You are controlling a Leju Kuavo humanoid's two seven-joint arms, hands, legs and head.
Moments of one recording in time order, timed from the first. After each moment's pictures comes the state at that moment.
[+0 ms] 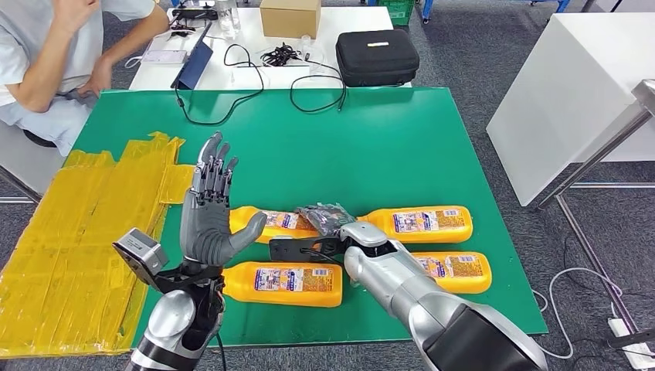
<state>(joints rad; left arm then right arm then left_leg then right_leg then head) -0.16 -0.10 -0.46 -1.60 0.10 0.18 -0.52 -0.80 0.25 0.79 -0.33 0.85 0.09 -0.04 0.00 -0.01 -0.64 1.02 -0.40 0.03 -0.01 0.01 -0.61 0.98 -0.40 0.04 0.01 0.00</state>
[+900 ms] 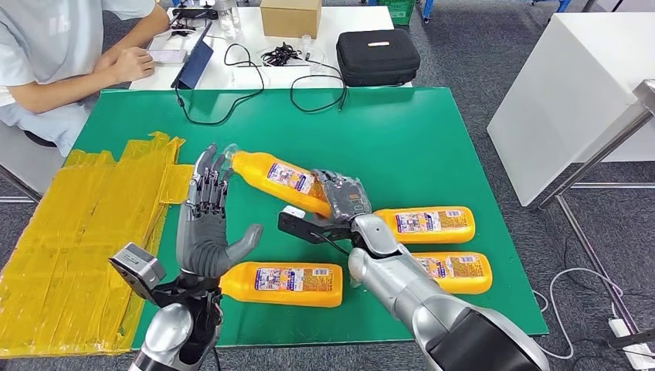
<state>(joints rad) -0.09 -0.10 -0.45 -1.63 0.08 0.19 -0.52 -0.77 0.24 0.70 -0.36 0.84 -0.46 -0.03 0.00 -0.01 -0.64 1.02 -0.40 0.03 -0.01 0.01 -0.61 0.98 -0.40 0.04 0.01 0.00</state>
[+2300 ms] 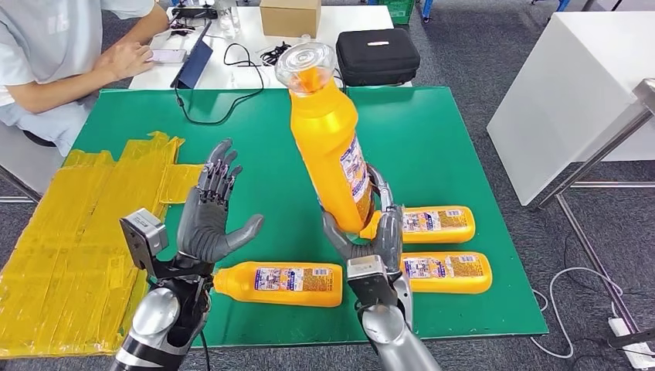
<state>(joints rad) -0.16 -0.05 -0.42 -1.61 0.11 0.08 -0.34 -0.16 0.20 0.46 -1.37 0.34 -0.56 -0.58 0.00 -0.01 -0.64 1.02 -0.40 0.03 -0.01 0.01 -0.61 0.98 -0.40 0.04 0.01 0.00</state>
